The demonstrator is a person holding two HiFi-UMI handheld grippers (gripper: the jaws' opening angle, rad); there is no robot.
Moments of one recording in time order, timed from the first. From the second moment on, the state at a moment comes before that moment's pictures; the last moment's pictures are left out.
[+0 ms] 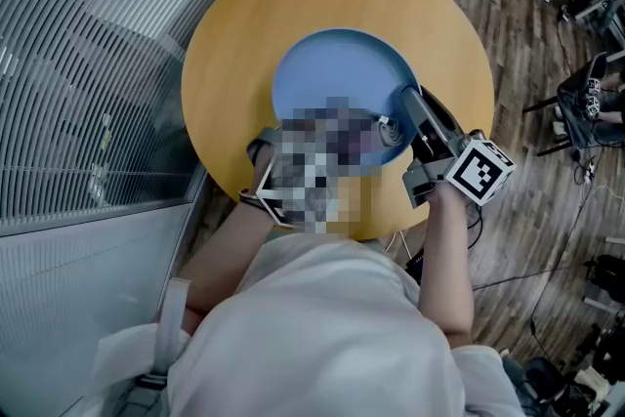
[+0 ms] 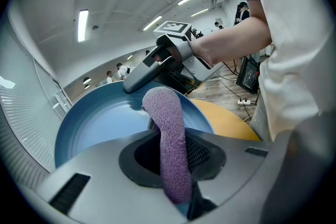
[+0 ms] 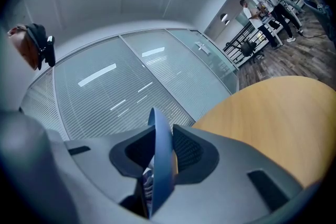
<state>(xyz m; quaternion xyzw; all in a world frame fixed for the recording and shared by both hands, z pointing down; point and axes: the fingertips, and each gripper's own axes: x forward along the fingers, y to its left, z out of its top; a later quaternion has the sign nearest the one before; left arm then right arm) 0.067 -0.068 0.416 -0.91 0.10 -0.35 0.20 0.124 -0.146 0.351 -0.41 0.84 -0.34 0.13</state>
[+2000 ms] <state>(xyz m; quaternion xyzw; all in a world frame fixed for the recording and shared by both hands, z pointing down) 0.023 -0.087 0.424 -0.93 0.18 -0.30 0.10 0.132 -0.148 0.344 -0.42 0.84 -0.32 0.16</state>
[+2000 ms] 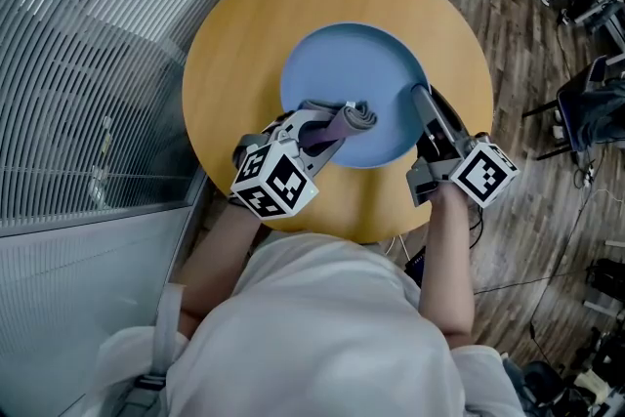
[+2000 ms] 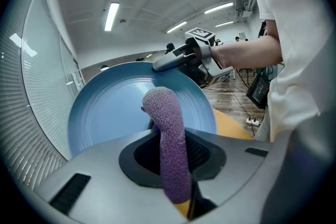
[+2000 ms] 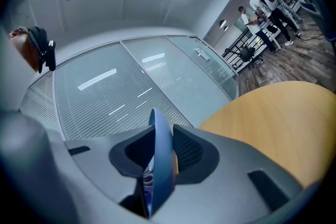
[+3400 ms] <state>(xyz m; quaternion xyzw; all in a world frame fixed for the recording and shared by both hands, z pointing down) 0.079 -0.064 0.397 -0.94 0.11 -0.28 0.15 0.123 -0.147 0.335 -0.41 0.84 -0.32 0.15</state>
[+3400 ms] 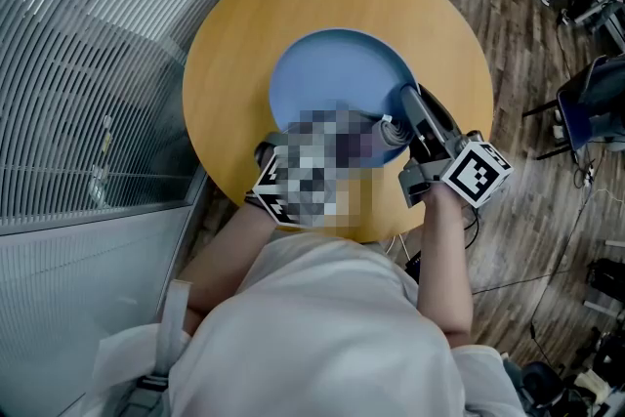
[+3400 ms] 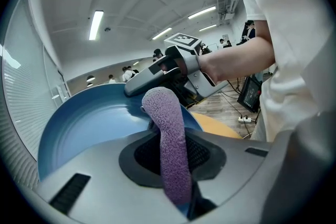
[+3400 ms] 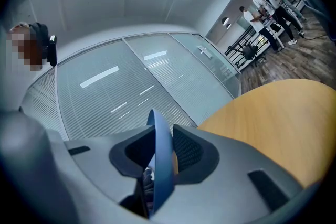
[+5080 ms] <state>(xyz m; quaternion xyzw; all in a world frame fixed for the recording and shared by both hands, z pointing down) 0.025 -0.081 0.436 -0.93 0.15 -0.31 0.09 0.134 -0.147 0.344 -0.43 0.84 -0.31 0.16</state>
